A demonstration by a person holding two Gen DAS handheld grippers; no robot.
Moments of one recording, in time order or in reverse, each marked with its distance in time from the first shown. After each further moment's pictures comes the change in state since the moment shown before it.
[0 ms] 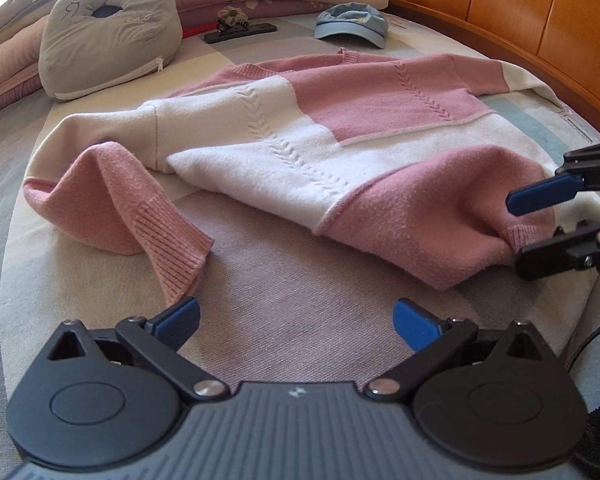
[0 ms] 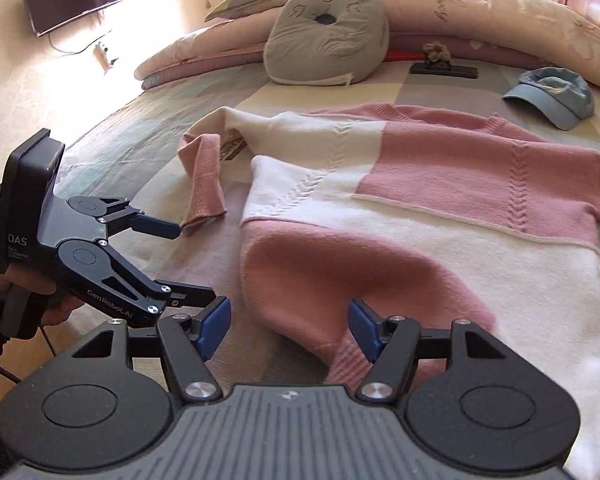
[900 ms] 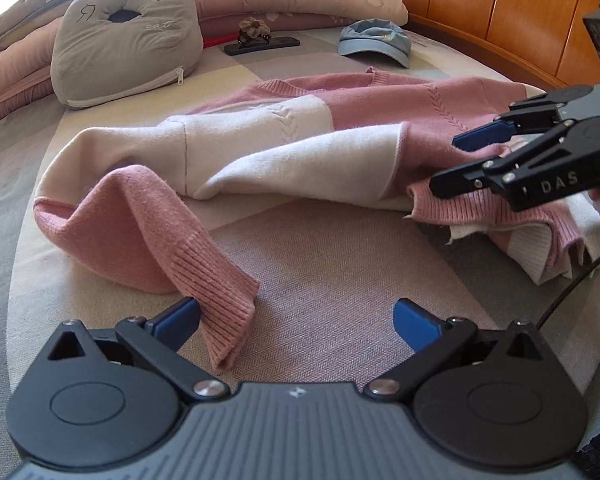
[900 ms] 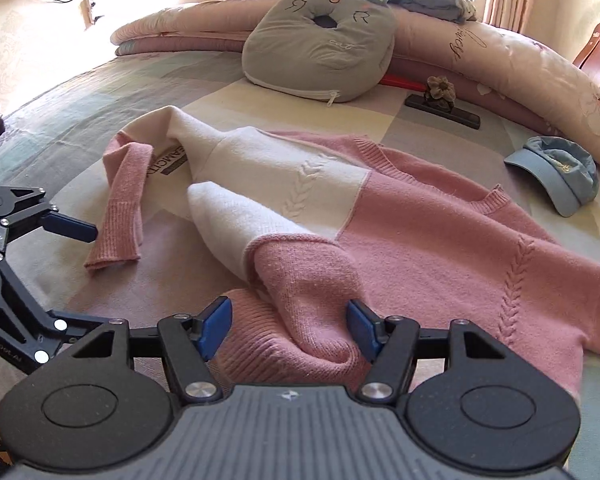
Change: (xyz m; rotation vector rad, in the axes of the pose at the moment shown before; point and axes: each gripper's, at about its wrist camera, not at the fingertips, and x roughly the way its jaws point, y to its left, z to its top) left arm 0.025 0.022 0.019 -0.020 -0.019 -0.013; right arm 0.066 -0.042 0.075 -0.132 0.003 -0.241
